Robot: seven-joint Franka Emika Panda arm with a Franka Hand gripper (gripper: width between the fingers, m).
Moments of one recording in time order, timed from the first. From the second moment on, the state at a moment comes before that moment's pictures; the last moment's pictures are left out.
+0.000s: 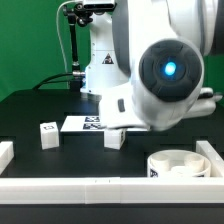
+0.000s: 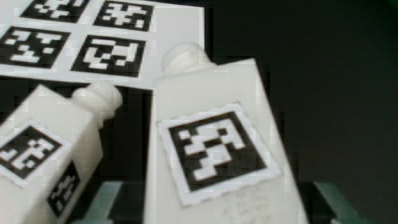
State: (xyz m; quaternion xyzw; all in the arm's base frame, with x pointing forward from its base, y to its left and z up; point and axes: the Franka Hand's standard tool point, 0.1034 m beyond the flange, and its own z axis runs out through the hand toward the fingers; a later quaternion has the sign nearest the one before) arm 0.492 0.060 0.054 -0.86 -0.02 0.50 0.08
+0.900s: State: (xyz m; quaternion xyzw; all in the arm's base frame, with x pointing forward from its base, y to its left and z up) arm 0.538 0.062 0.082 -0.94 -0.02 0.34 0.07
